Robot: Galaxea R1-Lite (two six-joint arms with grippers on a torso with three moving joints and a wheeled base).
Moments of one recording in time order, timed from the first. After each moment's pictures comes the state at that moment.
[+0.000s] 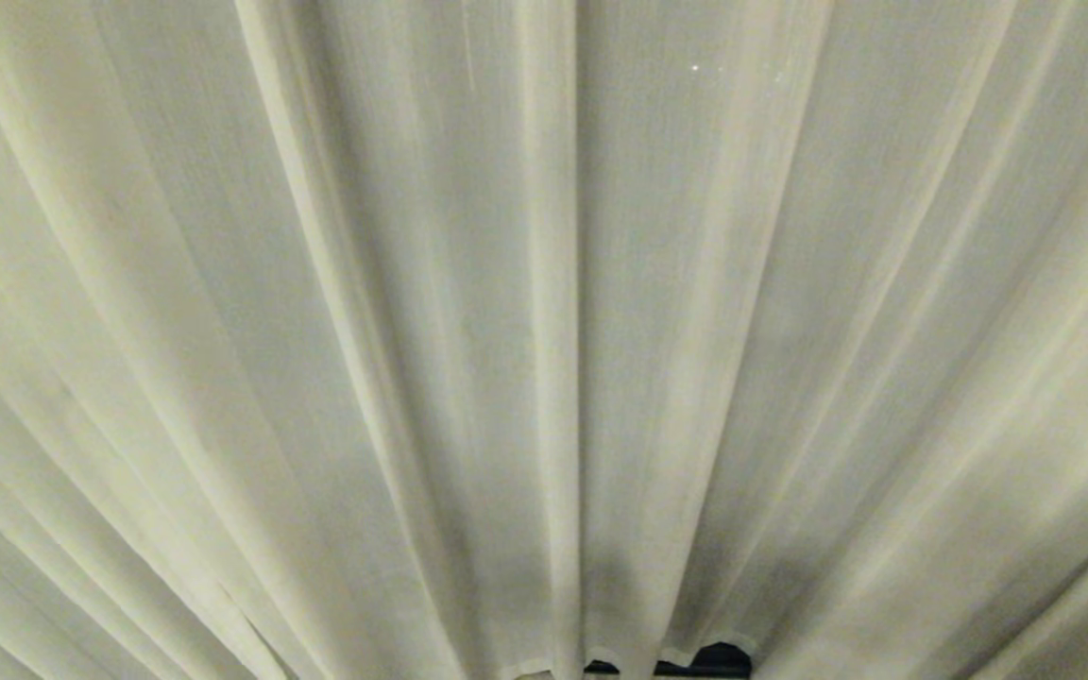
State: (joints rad) left arm -0.01 0.23 0.00 0.00 -0.01 0.07; right arm 0.00 0.00 0.00 0.01 0.06 -0.10
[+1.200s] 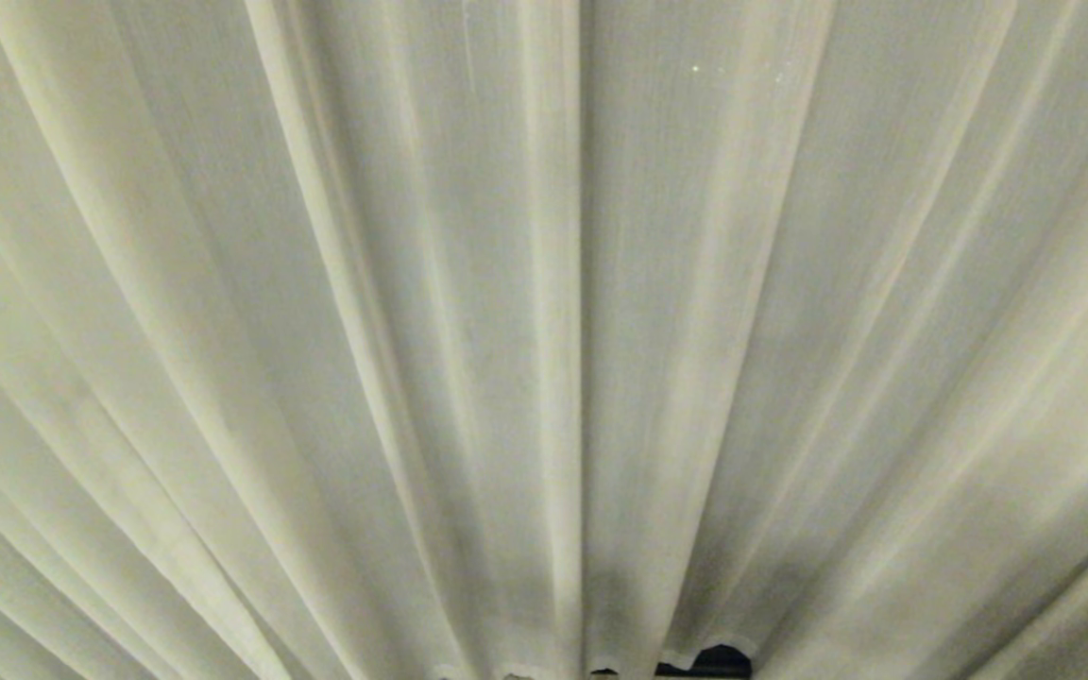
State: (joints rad) left arm 0.00 0.00 0.00 0.00 0.00 0.04; right arm 0.00 0.00 0.00 0.01 0.06 -0.10
